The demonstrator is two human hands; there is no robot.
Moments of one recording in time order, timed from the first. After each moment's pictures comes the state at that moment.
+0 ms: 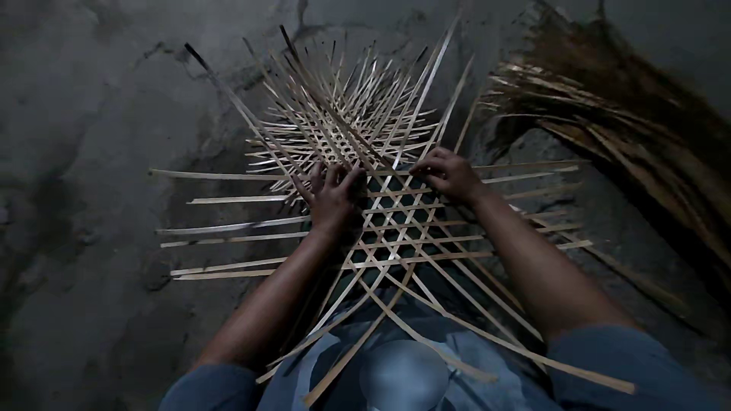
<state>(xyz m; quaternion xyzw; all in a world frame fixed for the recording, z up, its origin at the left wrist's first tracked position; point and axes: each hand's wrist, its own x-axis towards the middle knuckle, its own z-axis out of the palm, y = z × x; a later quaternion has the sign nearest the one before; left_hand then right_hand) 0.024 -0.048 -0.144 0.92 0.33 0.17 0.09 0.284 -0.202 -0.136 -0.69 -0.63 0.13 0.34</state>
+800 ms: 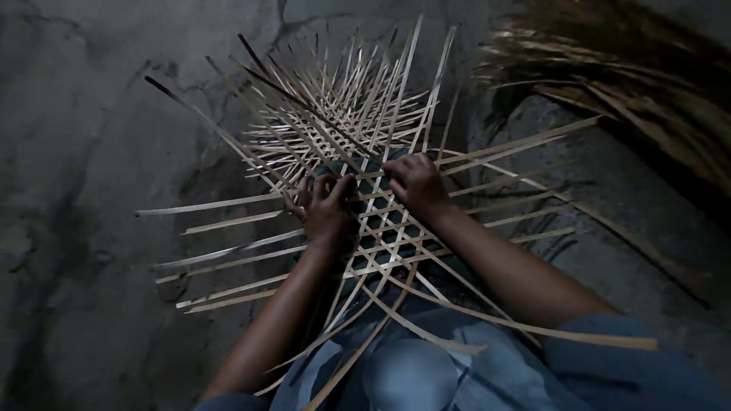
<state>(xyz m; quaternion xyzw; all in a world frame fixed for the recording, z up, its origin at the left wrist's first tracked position) -0.005 -0.072 -0.146 0.92 0.35 0.18 0.05 0.186 -0.194 -0.150 -0.77 -0.56 -0.05 0.29</state>
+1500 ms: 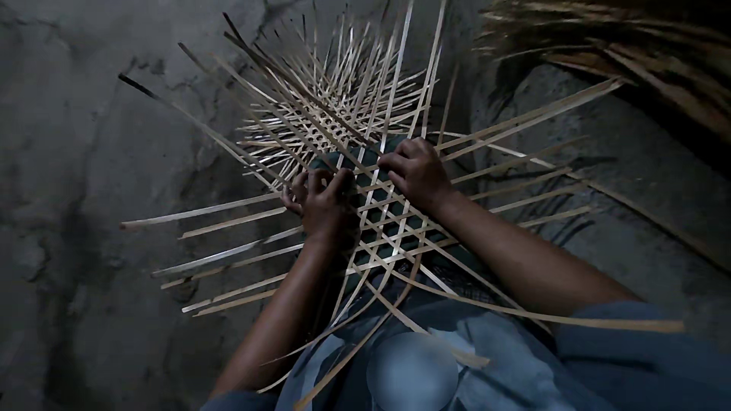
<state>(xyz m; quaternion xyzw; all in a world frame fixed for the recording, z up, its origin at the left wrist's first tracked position) -0.004 -0.068 -0.144 0.93 0.34 0.16 0.04 0.191 -0.193 -0.153 -0.77 -0.58 -0.02 0.28</state>
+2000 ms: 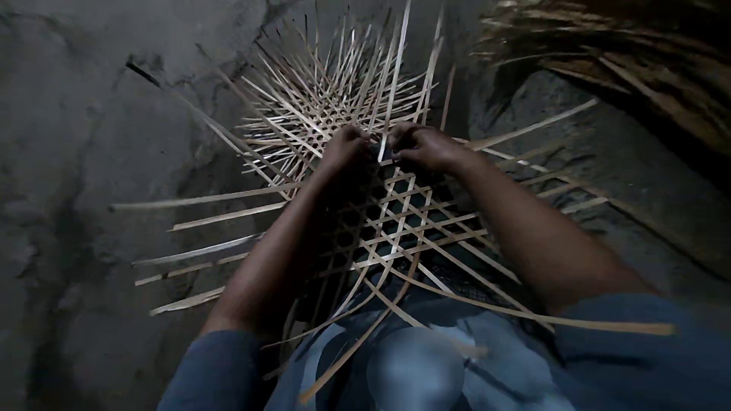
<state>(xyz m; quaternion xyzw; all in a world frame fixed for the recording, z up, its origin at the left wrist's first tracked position) 0.094 -0.004 -0.120 0.72 0.29 0.03 0.63 0.246 -0.173 -0.109 -0.74 -0.50 0.33 0.29</state>
